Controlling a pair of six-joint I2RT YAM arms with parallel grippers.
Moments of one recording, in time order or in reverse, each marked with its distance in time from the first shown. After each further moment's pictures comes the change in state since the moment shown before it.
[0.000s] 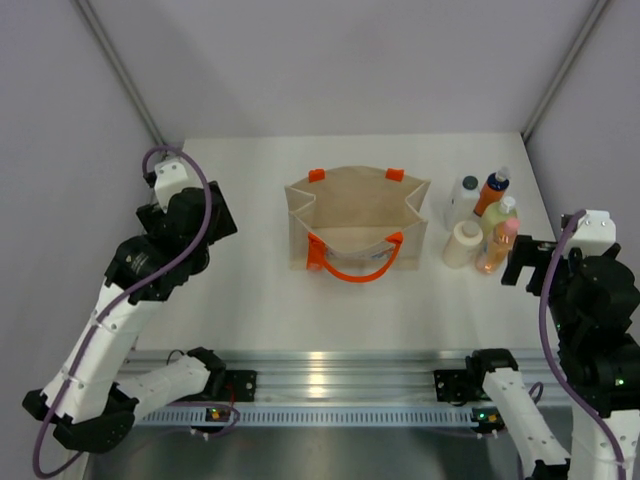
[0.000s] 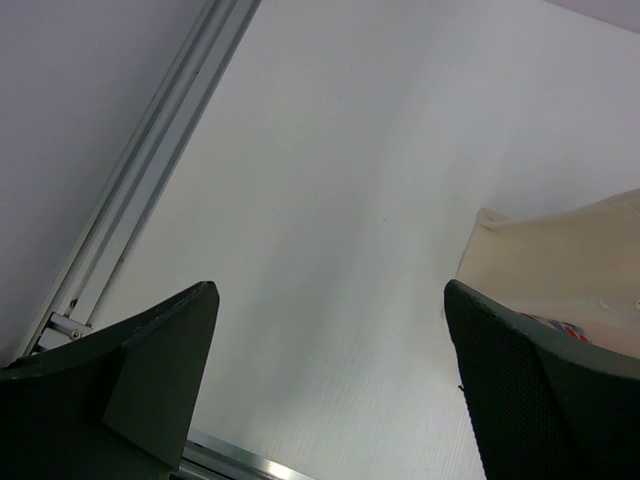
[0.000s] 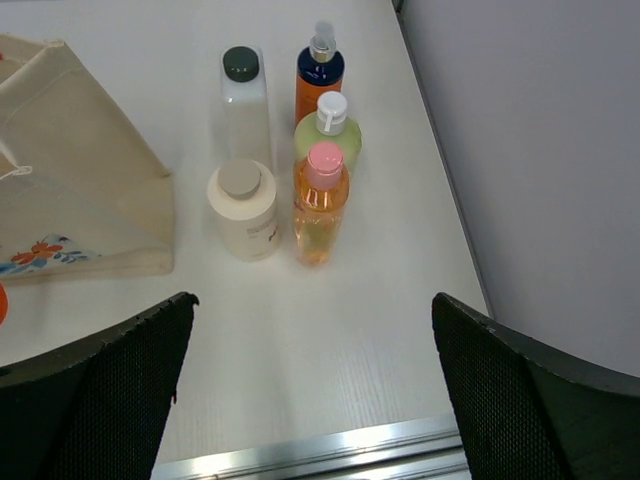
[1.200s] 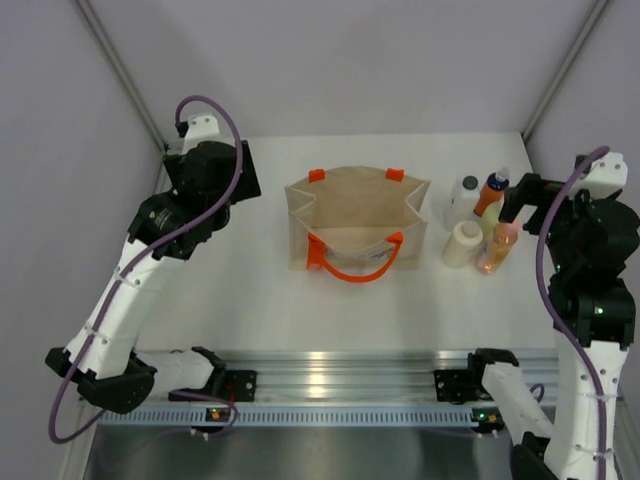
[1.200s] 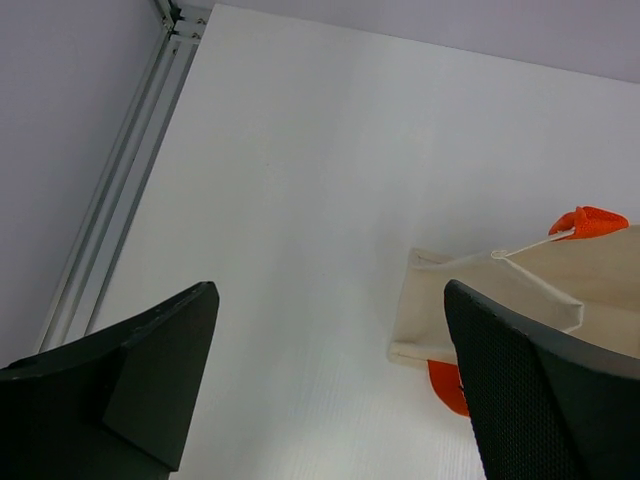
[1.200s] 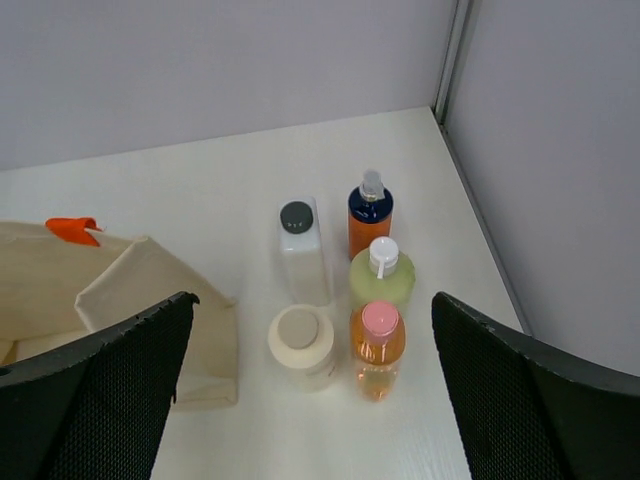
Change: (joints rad) left arm 0.000 0.238 0.241 0.150 0.090 0.192; right arm -0.157 0.232 0.000 0.414 -0.212 0.080
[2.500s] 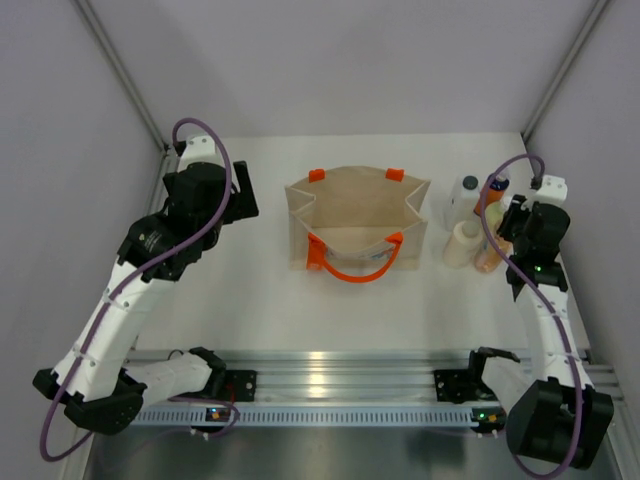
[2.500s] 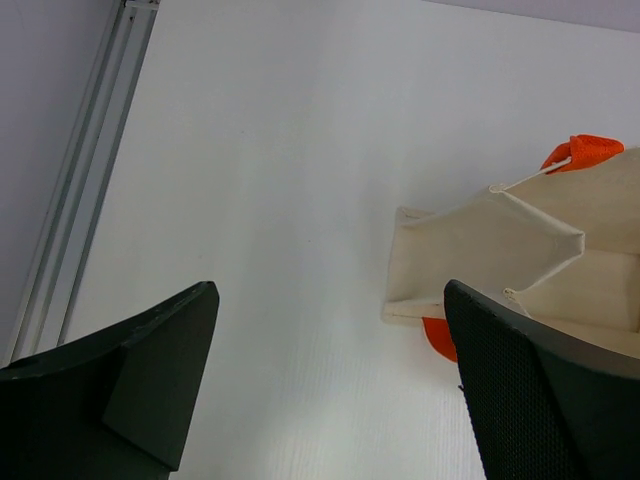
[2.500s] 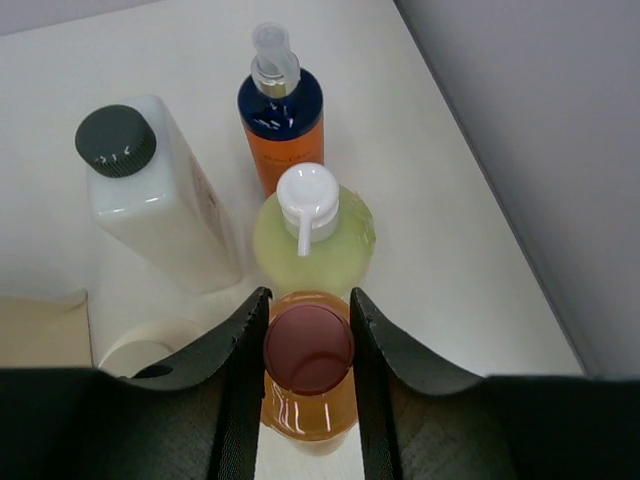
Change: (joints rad) left arm 0.000 -0.127 -0.145 0.013 0.105 0.003; right arm -0.125 0.167 -0.595 0.603 0.035 -0.028
